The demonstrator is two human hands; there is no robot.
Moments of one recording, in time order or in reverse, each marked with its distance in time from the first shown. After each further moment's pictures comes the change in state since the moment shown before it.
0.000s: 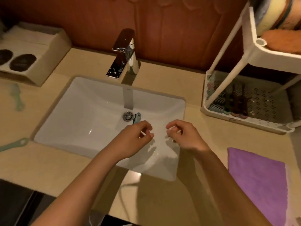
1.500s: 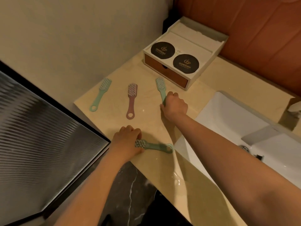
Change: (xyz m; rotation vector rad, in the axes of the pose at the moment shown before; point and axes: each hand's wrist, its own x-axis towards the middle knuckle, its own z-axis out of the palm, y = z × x) left_hand -0.142 -0.374 -0.242 0.352 0.253 -0.491; right_hand 0.172 -0.281 0.466 -0.910 -0.077 -0.329
